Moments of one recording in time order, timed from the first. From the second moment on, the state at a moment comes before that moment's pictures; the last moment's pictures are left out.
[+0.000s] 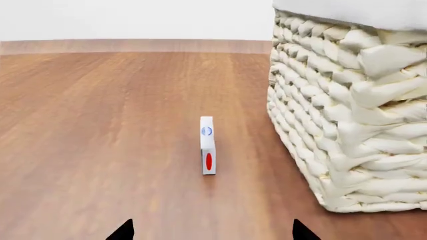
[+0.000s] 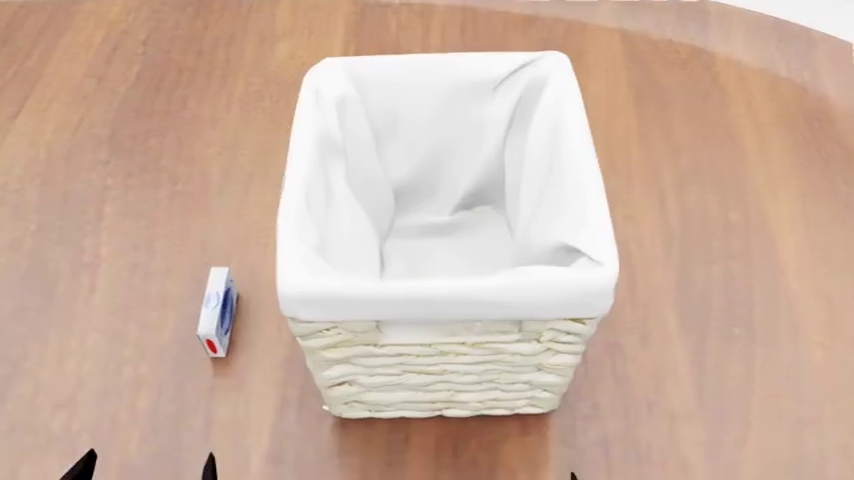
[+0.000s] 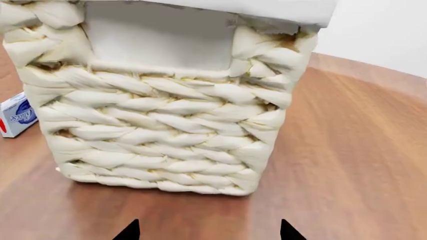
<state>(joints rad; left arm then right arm) -0.03 -0.20 0.25 -0.04 -0.20 0.08 -0.23 0.03 0.19 -0.33 0.09 0.09 -0.11 0.24</state>
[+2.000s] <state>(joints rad) -0.93 -0.03 0.15 -1.27 -0.29 0.05 0.10 0.04 0.23 -0.36 0.07 0.15 -0.10 0.27</state>
